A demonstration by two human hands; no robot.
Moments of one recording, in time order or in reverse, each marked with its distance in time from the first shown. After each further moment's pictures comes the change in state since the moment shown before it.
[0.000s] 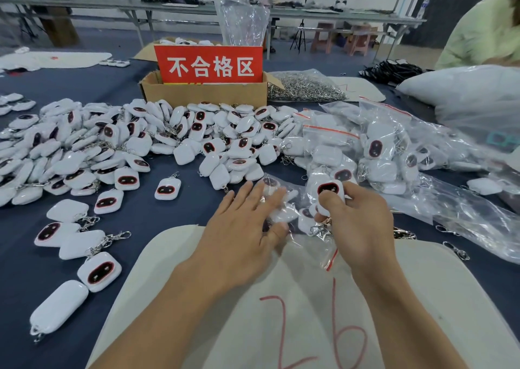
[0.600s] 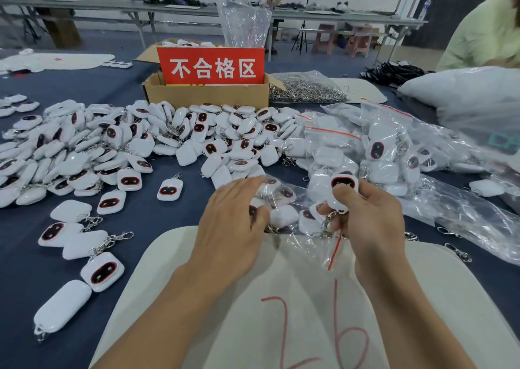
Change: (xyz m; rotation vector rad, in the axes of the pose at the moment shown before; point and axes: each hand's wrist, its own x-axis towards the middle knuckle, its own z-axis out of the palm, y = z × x) left_hand -0.001 -0.003 -0.010 -0.222 0.361 -0.041; right_hand -0.002 -0.012 -0.004 0.345 -0.009 0.099
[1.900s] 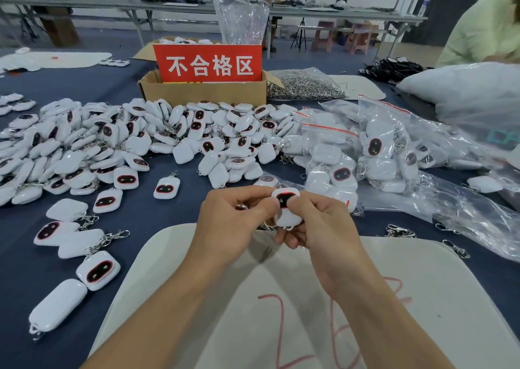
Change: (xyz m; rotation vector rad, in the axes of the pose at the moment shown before) left_hand 0.004 0.016 -0.008 -0.705 -0.098 -0.268; right_hand -0.020 0.010 0.028 0.125 -0.430 0.070
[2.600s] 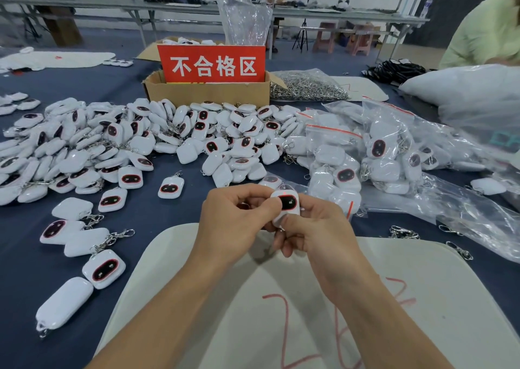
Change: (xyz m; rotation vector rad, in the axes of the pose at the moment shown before) left_hand 0.002 0.001 0.000 -0.029 0.069 -0.064; right_hand -0.001 0.007 0.002 0.000 -0.076 0.023
